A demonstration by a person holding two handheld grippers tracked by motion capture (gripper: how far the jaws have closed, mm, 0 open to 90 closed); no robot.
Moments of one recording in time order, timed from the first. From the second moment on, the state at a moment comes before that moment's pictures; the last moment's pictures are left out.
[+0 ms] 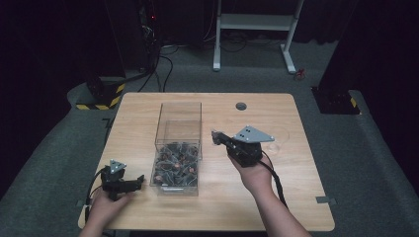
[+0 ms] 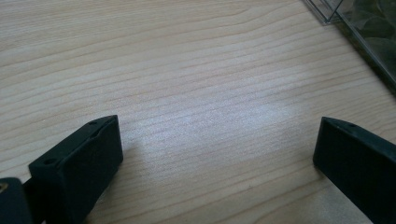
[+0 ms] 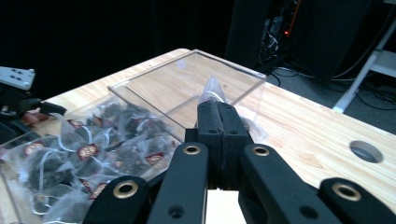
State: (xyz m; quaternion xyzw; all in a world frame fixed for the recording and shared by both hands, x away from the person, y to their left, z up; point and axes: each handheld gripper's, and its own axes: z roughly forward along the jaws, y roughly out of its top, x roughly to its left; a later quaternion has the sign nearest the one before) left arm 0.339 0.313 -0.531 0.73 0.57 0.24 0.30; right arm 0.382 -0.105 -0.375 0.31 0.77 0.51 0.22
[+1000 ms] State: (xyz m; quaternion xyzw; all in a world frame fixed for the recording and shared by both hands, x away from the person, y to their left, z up) left arm 0.339 0.313 -0.531 0.73 0.57 0.24 0.30; right arm 0.417 -0.178 -0.383 0.39 0.75 0.46 0.28
